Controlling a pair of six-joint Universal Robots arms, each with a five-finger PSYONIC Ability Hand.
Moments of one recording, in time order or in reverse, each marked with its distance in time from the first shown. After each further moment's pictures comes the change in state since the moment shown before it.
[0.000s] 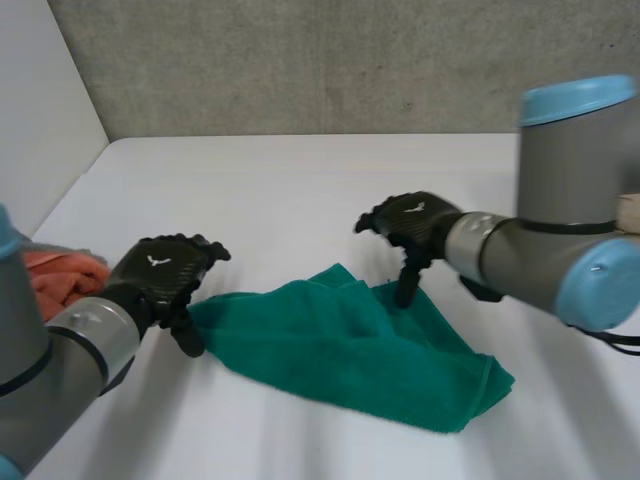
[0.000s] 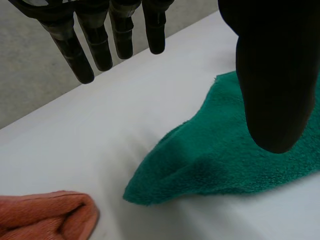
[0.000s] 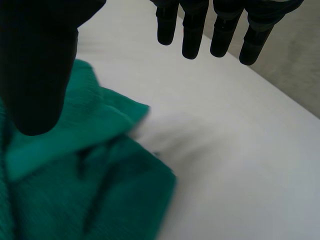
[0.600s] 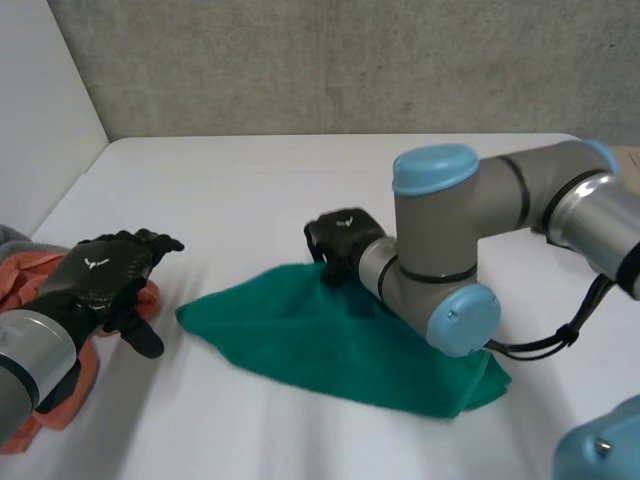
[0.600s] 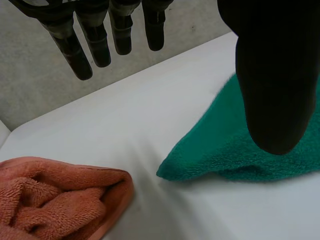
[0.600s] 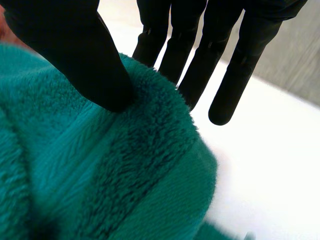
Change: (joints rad) left arm 0.190 0.206 -0.162 0.003 0.099 -0.037; right arm 0.192 0.262 -0.244 -0.161 0.138 0.256; left_hand -0.035 -0.045 -0.041 -0.044 -0.021; right_hand 0.859 0.867 0.928 0.928 0.909
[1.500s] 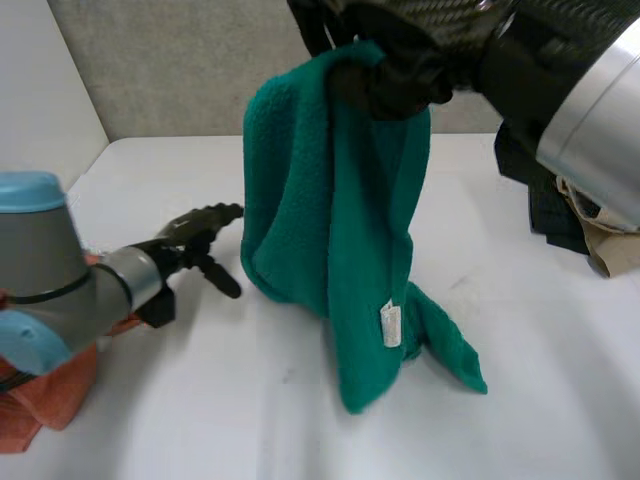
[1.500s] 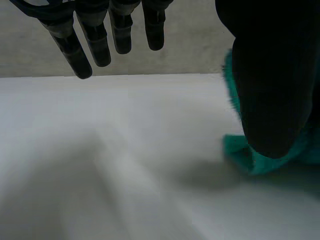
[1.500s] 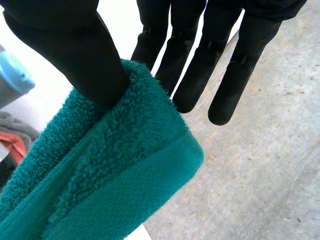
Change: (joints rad) left arm -0.031 -0.650 0.484 0.145 0.267 -0.354; right arm -0.070 -0.912 0.388 -0.076 -0.273 -0.115; left_hand 0.000 -0.003 0.000 -0.006 0.000; right_hand 0.000 0.000 0.007 0.005 0.000
